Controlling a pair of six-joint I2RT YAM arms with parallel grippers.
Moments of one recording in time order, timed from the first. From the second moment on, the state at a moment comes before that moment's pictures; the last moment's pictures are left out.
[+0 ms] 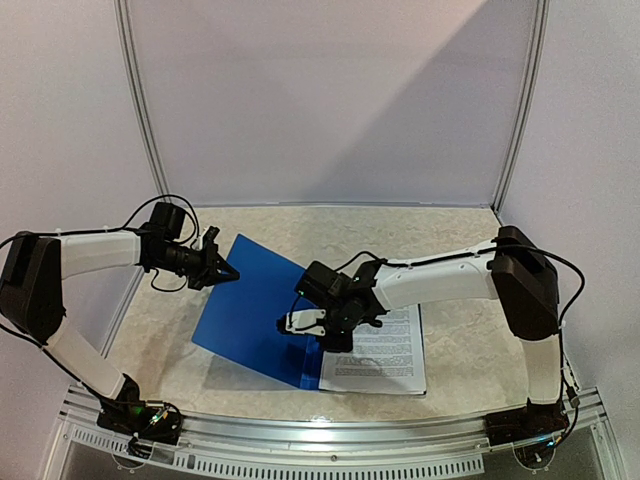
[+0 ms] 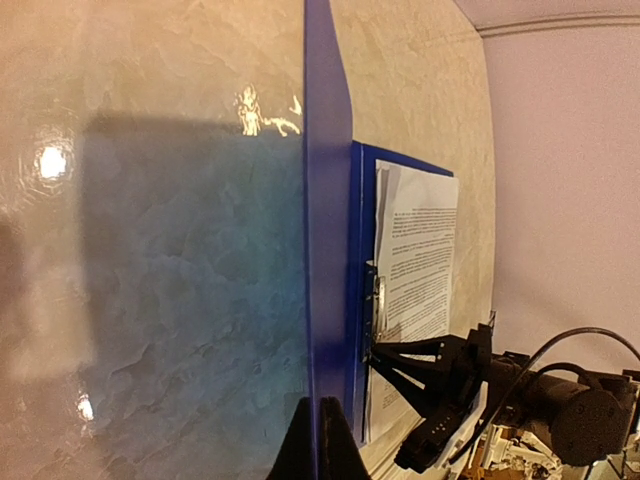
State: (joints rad) left arm -0.21 1.53 0.89 -0.32 0.72 -0.53; right arm 1.10 2.11 1.51 -0.59 0.09 -0.49
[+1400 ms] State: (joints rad) left arm -0.21 1.53 0.89 -0.32 0.72 -0.53; right arm 1.06 2.00 1.46 -0.64 0.14 -0.38
